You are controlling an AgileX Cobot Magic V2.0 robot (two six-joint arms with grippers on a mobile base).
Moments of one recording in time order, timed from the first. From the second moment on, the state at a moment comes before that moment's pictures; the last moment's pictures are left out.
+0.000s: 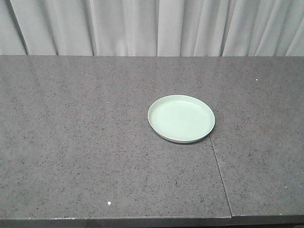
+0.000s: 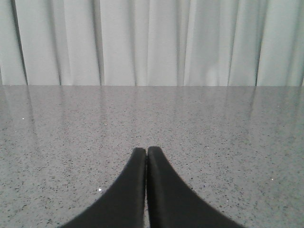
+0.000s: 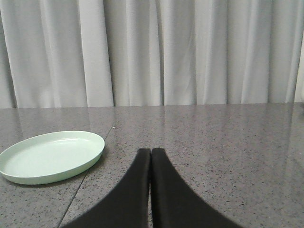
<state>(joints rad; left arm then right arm) 0.05 -0.01 0.03 0.12 0.07 -0.18 0.01 -0.01 0.03 -0.04 -0.01 0.09</state>
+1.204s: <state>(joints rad) 0.05 -0.01 0.03 0.12 0.07 -0.18 0.01 -0.01 0.03 0.02 -0.04 0.14</state>
